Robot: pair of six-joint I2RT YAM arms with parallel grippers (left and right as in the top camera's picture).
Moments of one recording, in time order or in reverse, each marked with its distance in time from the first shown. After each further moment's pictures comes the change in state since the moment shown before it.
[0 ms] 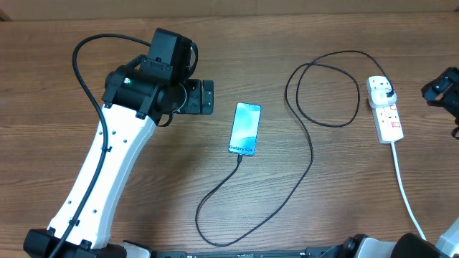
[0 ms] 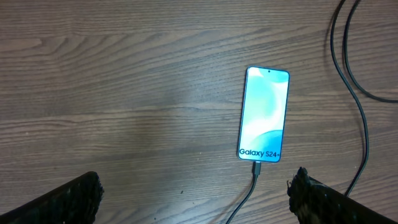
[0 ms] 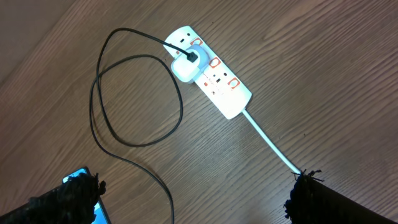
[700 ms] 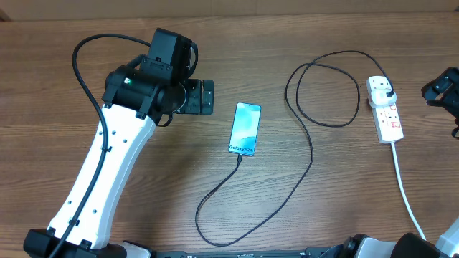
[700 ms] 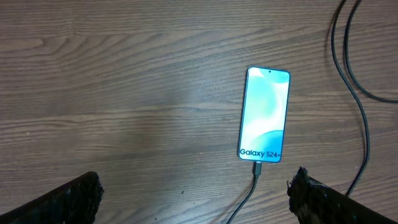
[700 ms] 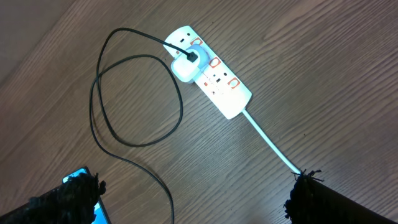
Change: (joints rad) left arm 0.000 0.000 0.000 -0.001 -0.007 0.000; right arm 0.000 0.000 0.000 0.000 0.000 0.000
